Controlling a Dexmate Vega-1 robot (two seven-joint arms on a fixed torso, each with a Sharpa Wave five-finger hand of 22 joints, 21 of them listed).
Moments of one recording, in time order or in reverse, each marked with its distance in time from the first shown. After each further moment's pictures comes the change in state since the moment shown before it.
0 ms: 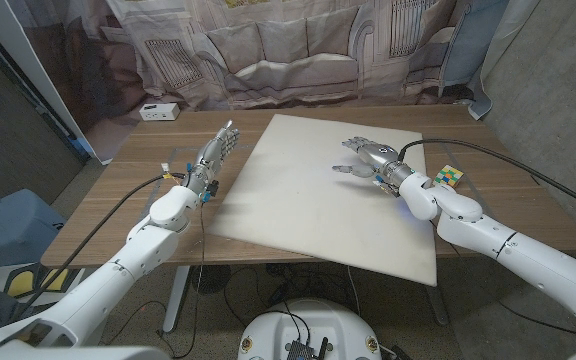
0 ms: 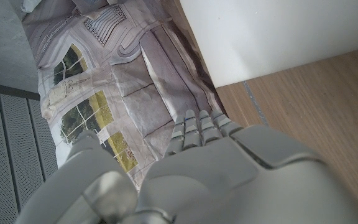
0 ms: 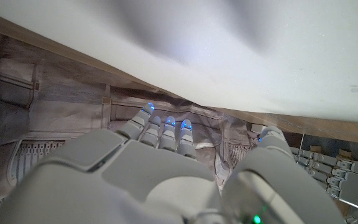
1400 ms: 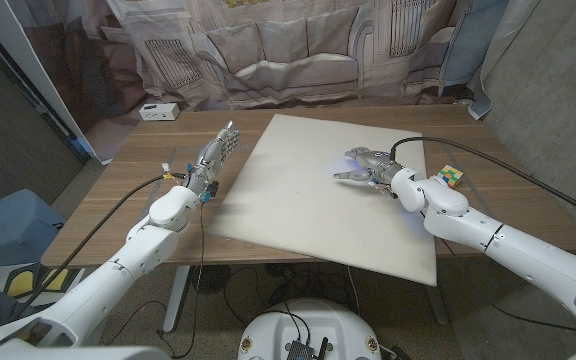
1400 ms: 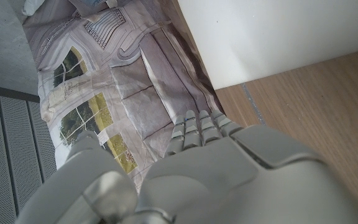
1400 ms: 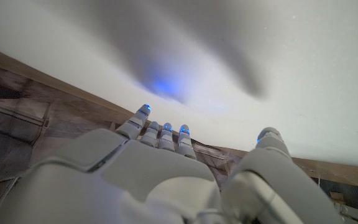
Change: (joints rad) left arm -0.001 0.006 0.003 0.002 -0.004 0.002 -0.012; left_hand 0.000 0.000 0.001 -0.007 0.000 0.002 -0.004 -0.003 0.000 -0.004 0.004 -0.004 0.000 -0.007 0.000 0.000 0.000 -0.013 0.013 0.000 0.000; right arm 0.071 0.020 -0.084 -0.040 -0.026 -0.196 0.249; right_hand -0.025 0.014 -0.007 0.007 -0.010 -0.090 0.014 -0.004 0.000 -0.111 0.021 -0.004 0.000 -0.066 0.046 -0.006 0.003 -0.029 0.043 -0.009 0.000
